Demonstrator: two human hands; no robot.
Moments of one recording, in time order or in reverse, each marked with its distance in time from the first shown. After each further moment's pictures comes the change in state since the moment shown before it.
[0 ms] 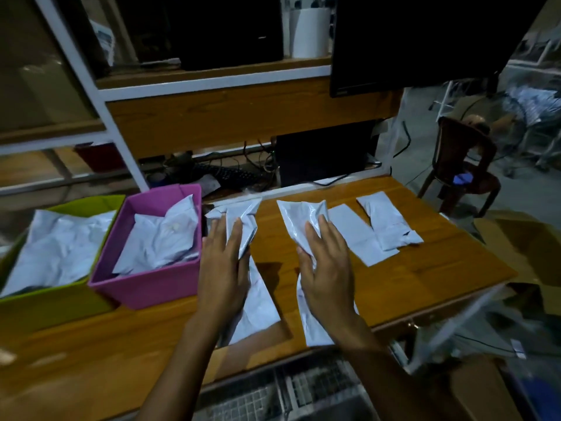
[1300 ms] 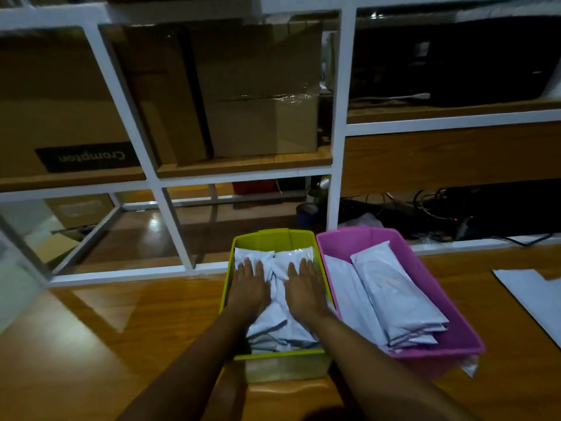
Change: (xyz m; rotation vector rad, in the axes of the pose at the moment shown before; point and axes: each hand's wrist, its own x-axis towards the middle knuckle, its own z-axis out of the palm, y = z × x) left_hand 0.081 -0.492 -0.165 0.422 -0.563 -0.372; right_hand 0.057 -0.315 0.471 -0.231 -0.666 -0.006
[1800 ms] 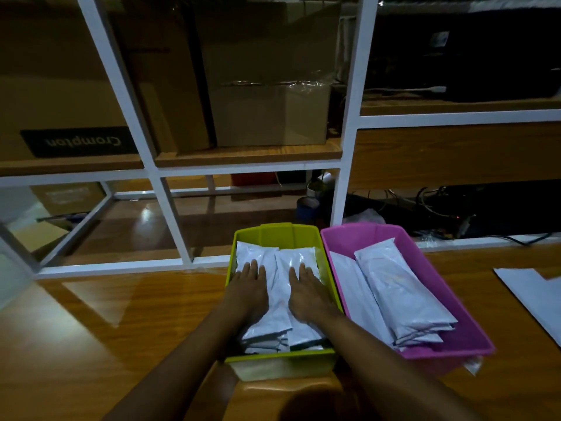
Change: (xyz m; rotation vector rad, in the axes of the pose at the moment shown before) left_hand -0.010 -0.014 -0.011 0.181 -0.086 0.155; right_hand 0.002 0.005 -0.001 -0.153 -0.261 -0.088
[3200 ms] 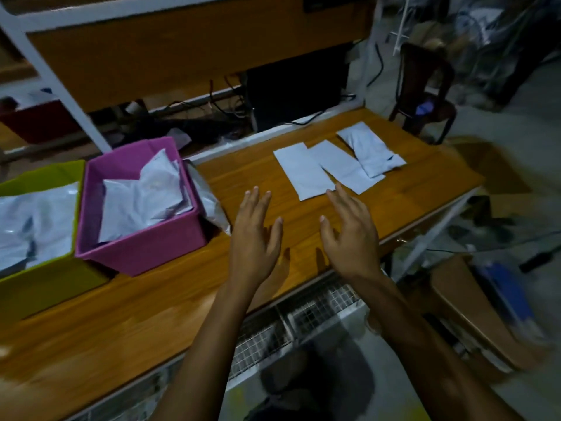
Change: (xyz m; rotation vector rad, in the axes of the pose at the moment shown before) left_hand -0.151 0.525 0.011 -0.733 0.561 0.426; right_hand -0.446 0.364 -0.061 0.348 0.838 0.353
